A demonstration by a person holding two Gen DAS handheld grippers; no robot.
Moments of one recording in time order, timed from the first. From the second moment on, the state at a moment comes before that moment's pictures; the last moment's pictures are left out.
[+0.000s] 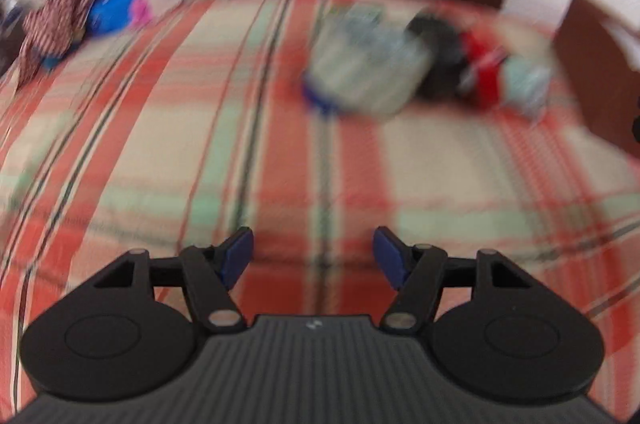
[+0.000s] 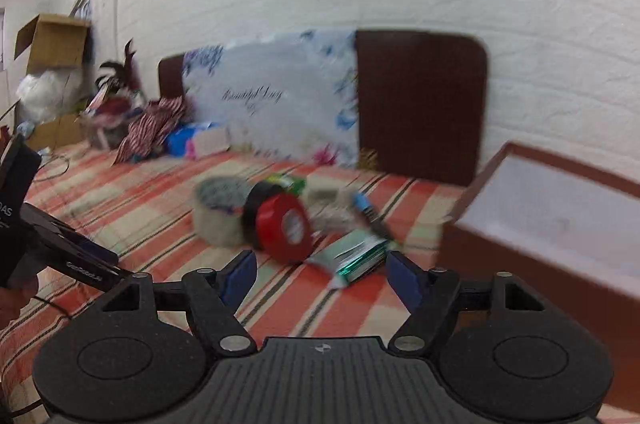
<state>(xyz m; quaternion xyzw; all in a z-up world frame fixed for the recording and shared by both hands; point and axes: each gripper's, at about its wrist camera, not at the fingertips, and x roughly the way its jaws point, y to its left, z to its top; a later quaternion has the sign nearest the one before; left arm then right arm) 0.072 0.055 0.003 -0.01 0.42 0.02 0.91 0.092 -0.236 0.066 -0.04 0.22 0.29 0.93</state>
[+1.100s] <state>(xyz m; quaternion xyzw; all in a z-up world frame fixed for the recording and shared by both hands) 0.037 0.062 0.056 -0.10 0.35 -0.12 0.92 0.026 -0.150 0.051 -0.06 0.27 0.32 0.91</state>
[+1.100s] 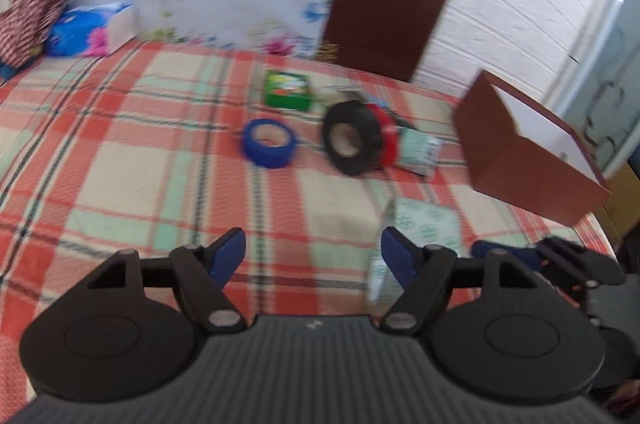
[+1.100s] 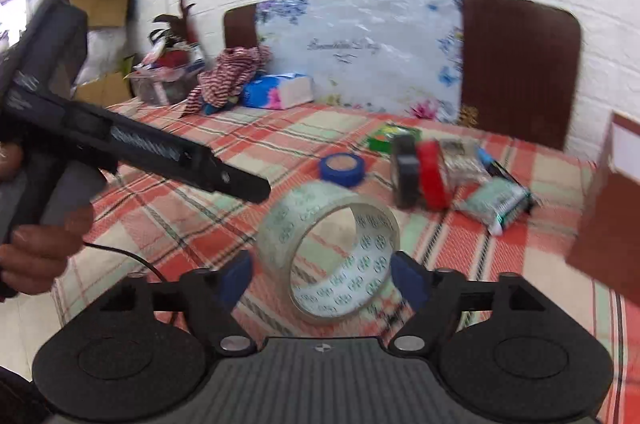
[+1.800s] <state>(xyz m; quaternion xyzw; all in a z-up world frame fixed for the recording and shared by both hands) 0.061 0.008 0.040 -0.04 0.41 -0.16 0.90 0.083 -0.131 0.012 -0.03 0.32 0.31 0.89</state>
